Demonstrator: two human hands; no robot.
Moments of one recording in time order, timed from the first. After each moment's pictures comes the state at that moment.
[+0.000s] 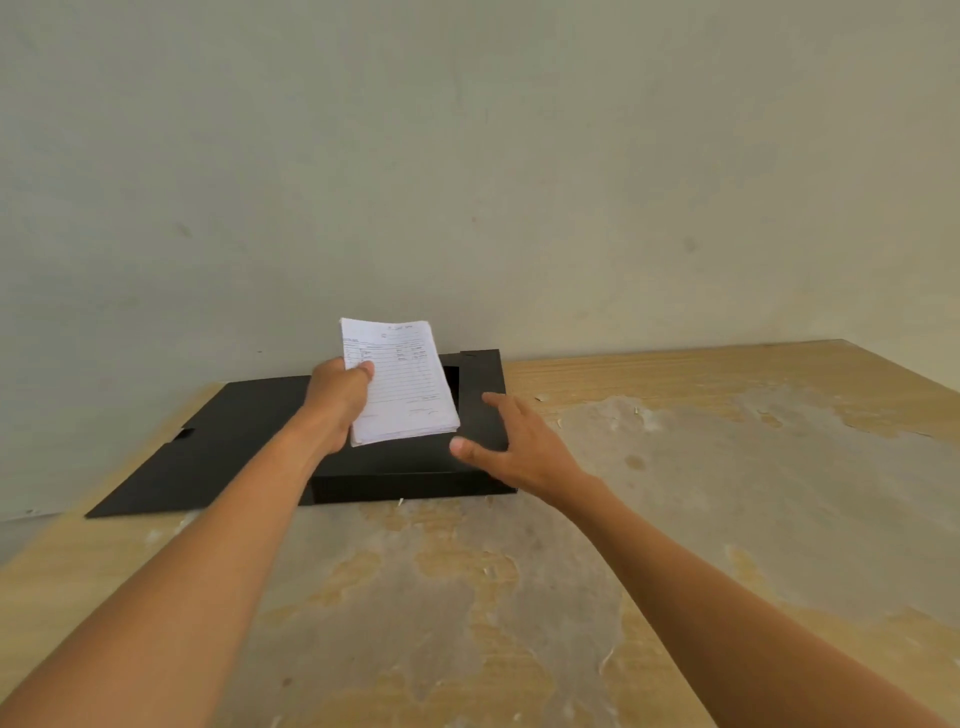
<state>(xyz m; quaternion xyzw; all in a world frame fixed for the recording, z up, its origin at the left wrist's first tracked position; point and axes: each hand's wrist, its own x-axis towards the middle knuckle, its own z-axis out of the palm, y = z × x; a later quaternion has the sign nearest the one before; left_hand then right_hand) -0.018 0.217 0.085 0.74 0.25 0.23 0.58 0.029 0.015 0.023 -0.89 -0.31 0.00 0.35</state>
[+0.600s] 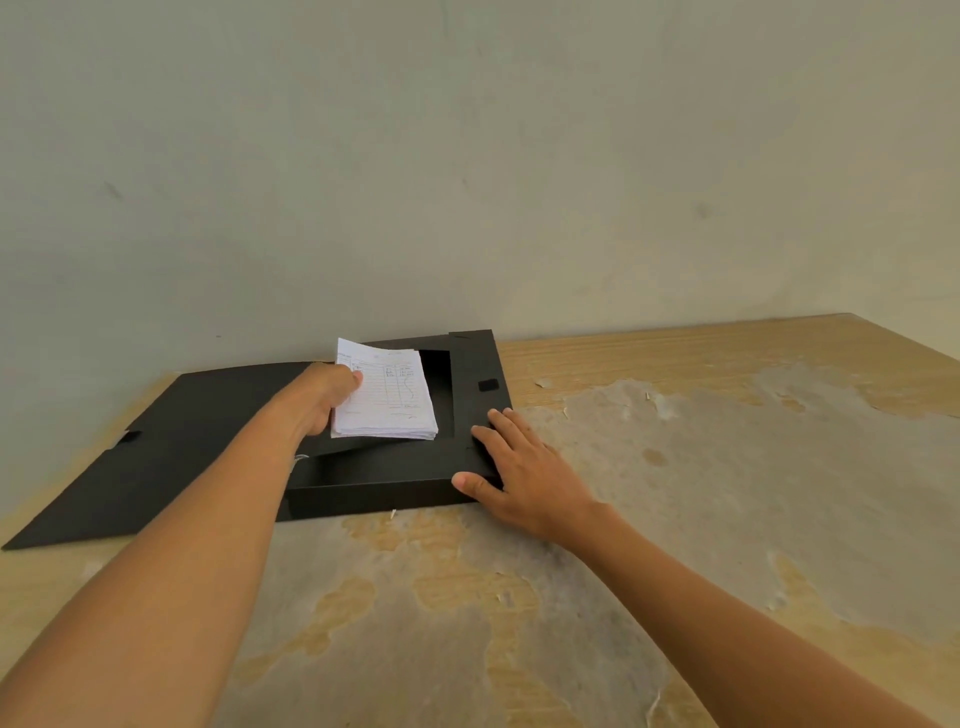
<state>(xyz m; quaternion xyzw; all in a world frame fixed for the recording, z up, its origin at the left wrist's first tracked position) 0.050 0.274 0.052 0.76 0.32 0.06 0.56 0.042 0.029 -0.017 -0.92 -0.34 0.00 0.18</state>
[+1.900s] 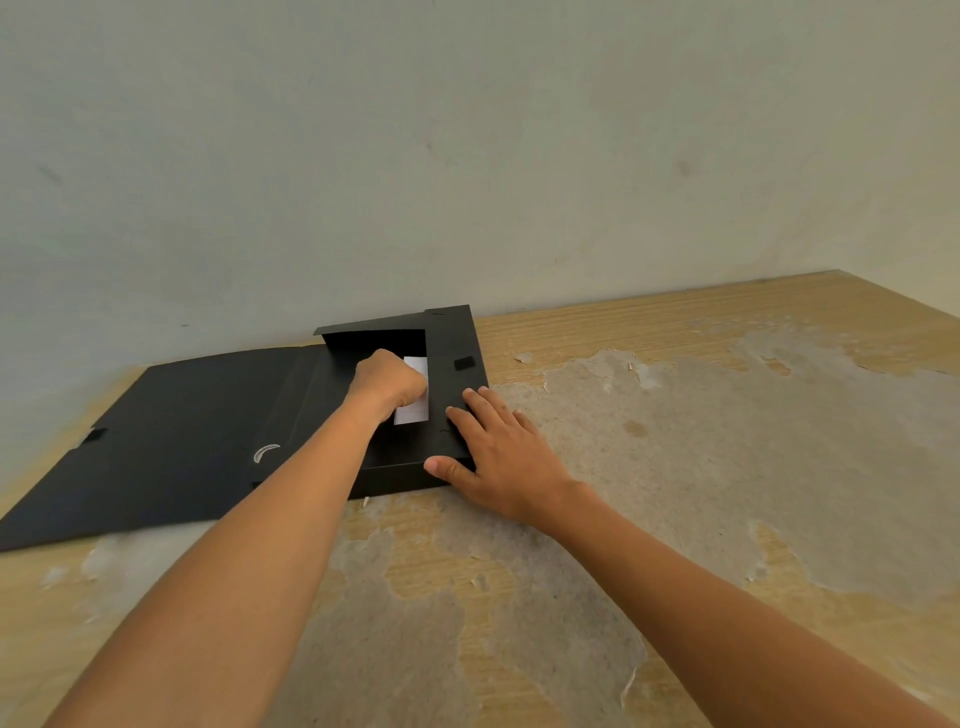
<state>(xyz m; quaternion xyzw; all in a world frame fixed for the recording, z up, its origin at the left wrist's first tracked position) 0.089 0.196 0.020 0.90 0.29 0.06 0.31 0.045 0.028 -0.023 -0.92 -0.35 -0.02 0.16</state>
